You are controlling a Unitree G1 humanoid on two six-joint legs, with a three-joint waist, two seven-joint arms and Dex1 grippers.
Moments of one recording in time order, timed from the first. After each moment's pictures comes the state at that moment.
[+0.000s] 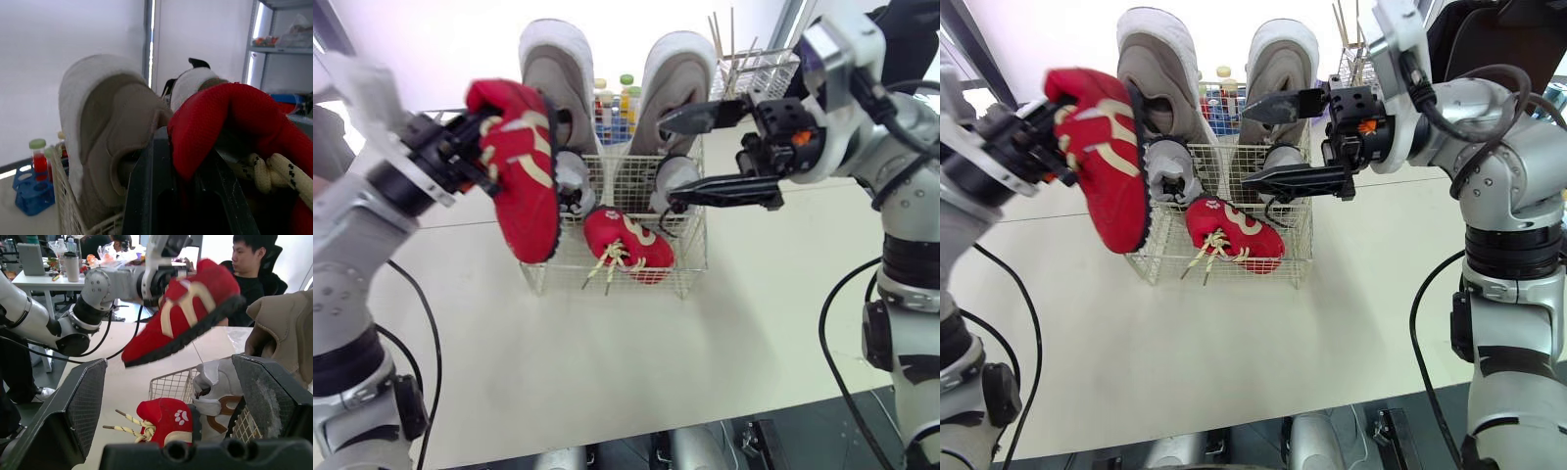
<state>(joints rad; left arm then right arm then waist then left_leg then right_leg) -0.58 0.65 0.40 -0.47 -0.93 0.80 -0.39 -1.05 -0.75 -0.02 -0.12 0.77 0.80 1.25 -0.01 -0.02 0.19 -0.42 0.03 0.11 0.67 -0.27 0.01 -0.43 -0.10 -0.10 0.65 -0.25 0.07</state>
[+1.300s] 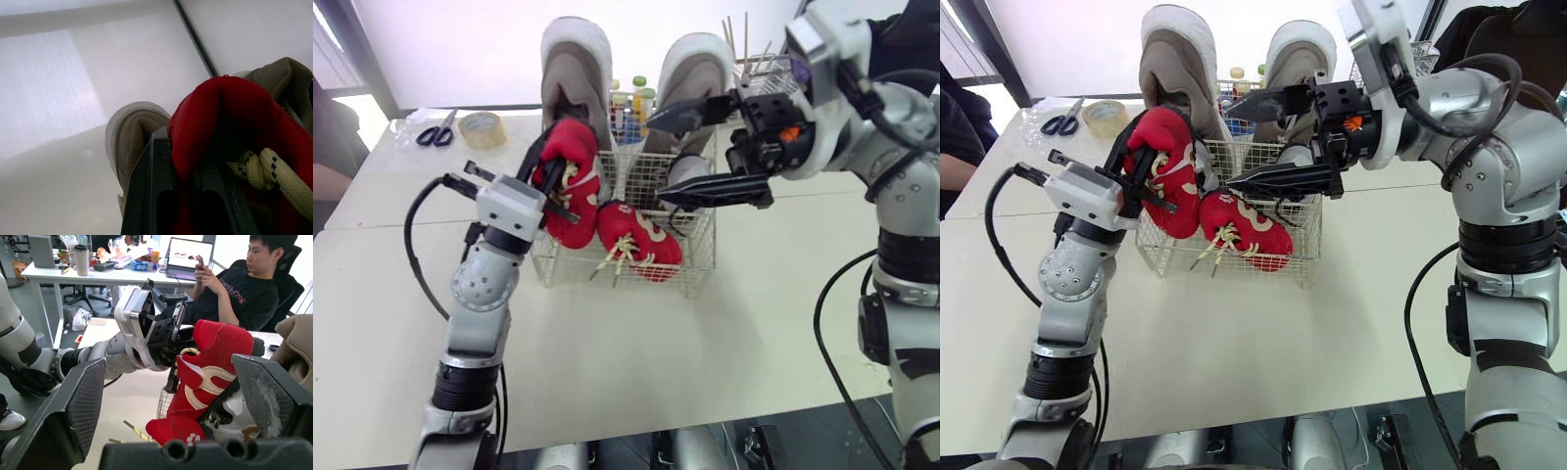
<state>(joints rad) -0.40 0.24 0.01 -0.29 0.03 -0.25 -0.21 -1.11 -0.72 0.02 -0.12 0.75 0.80 1.25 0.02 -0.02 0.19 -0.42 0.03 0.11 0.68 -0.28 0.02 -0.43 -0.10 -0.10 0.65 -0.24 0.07</state>
